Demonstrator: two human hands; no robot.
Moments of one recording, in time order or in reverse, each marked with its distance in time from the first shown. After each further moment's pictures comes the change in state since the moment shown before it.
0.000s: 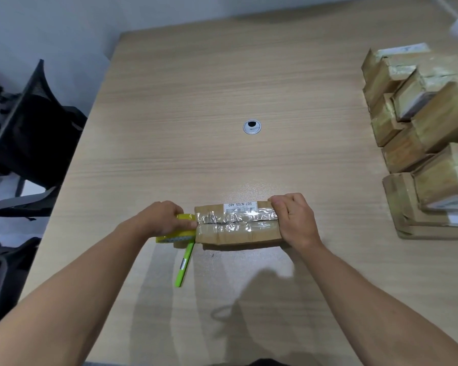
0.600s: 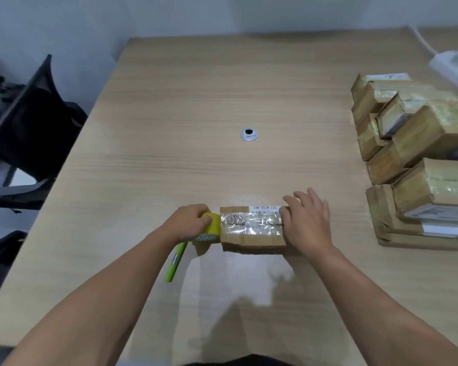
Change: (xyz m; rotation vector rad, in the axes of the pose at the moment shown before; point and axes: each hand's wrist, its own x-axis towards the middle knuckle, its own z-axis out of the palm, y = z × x) left_hand -0.013 0.050 0.043 -0.322 0.192 0.166; right_hand -0.010 -0.003 -0.039 -0.670 0.030 -0.085
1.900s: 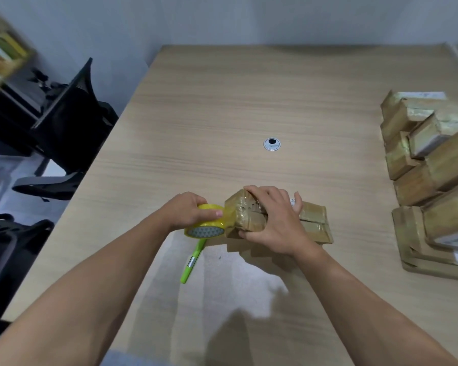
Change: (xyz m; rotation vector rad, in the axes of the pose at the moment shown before) left_hand -0.013 -0.016 -0.056 -0.197 0.024 -0.028; right_hand 0.005 -0.090 -0.017 0.301 -0.110 -0.447
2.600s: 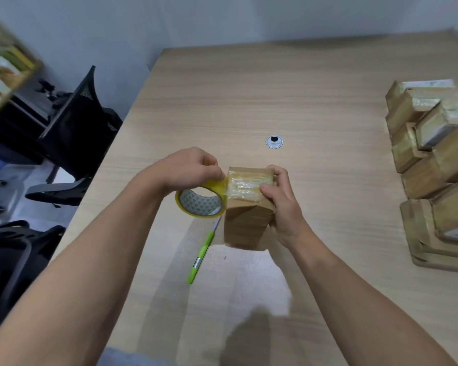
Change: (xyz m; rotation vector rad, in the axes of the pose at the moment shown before) left_hand -0.018 0.087 -0.069 -0.006 0.004 0.179; right_hand 0.015 -0.017 -0.004 1.327 0.134 0.233
